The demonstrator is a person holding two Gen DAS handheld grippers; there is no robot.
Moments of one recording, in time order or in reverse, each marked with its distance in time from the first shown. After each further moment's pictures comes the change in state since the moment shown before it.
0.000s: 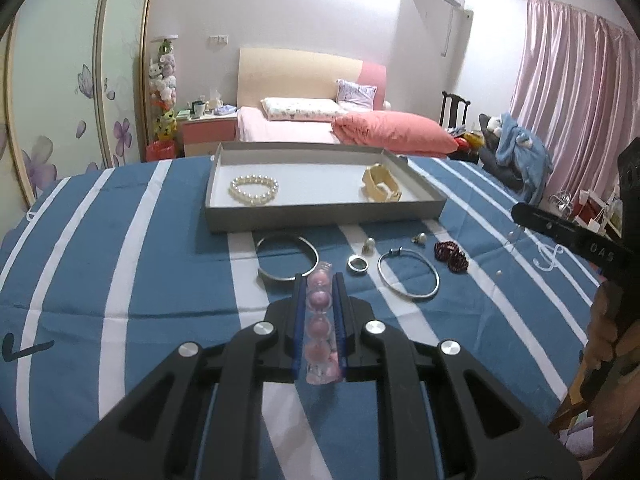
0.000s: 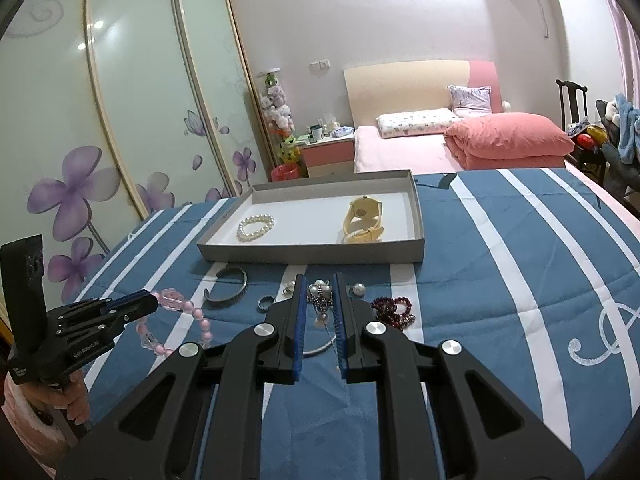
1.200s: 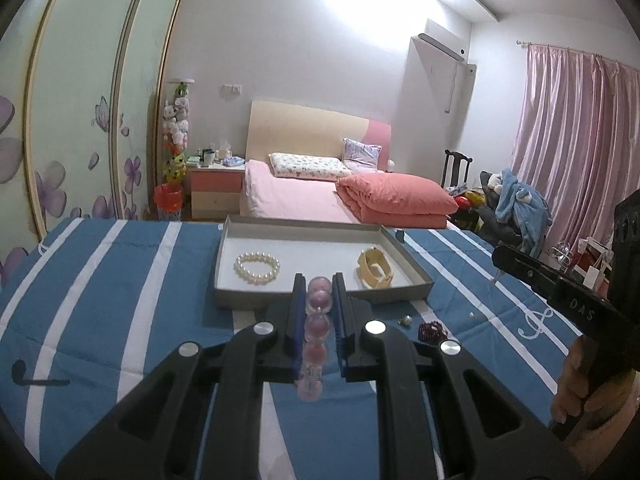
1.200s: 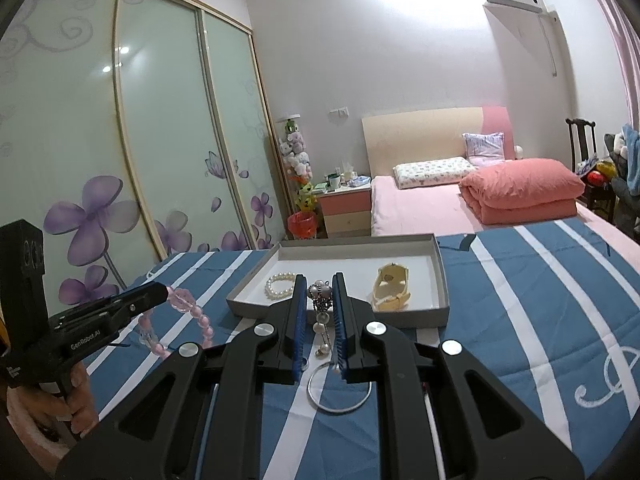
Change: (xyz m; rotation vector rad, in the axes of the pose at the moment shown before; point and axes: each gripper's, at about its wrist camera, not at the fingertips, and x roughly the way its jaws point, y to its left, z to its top) left arm -0.034 -0.002 0.043 -0.049 -0.217 0.015; right arm -0.013 0.026 0.028 -0.047 -0.184 0.044
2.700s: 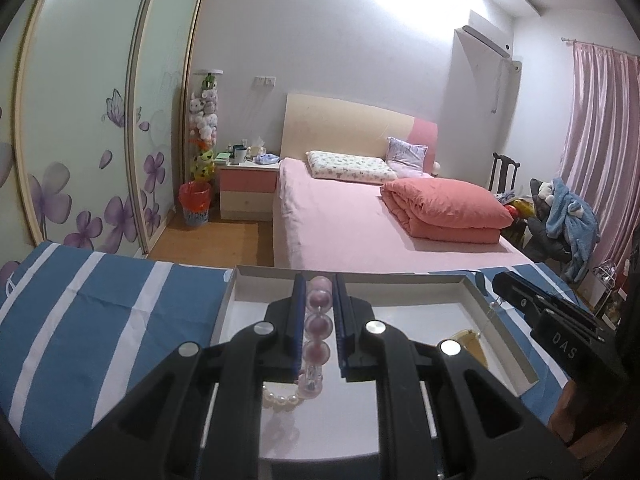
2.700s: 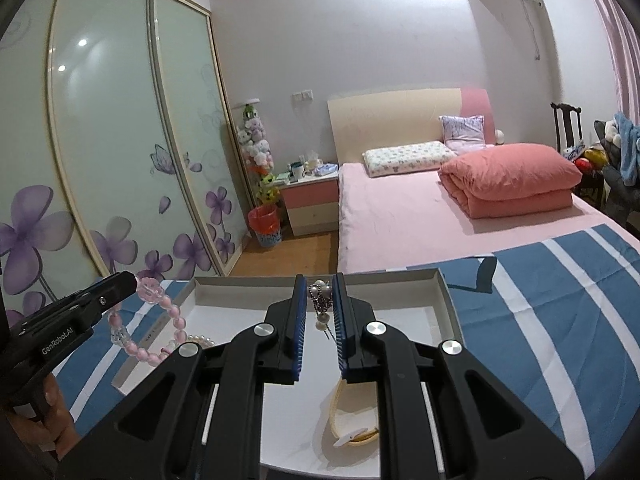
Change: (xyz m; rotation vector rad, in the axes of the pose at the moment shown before) left arm 0.189 0.039 0.064 -0.041 0.025 0.141; right arm 0.176 -0.042 0.033 0.050 0.058 -0.121
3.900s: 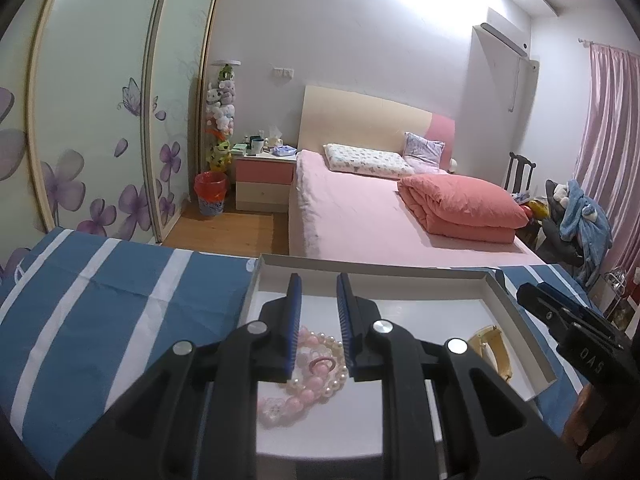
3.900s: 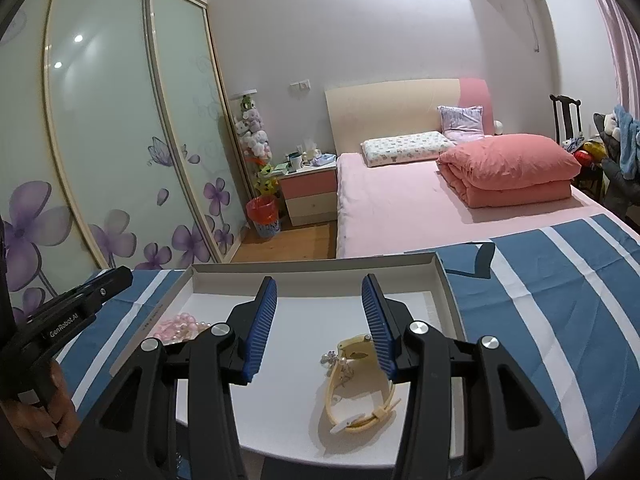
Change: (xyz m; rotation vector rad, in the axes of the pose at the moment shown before) left arm 0.000 0.013 -0.003 -0.031 0.020 0.055; right arm -0.001 -0.001 -0.002 0.004 0.030 -0.007
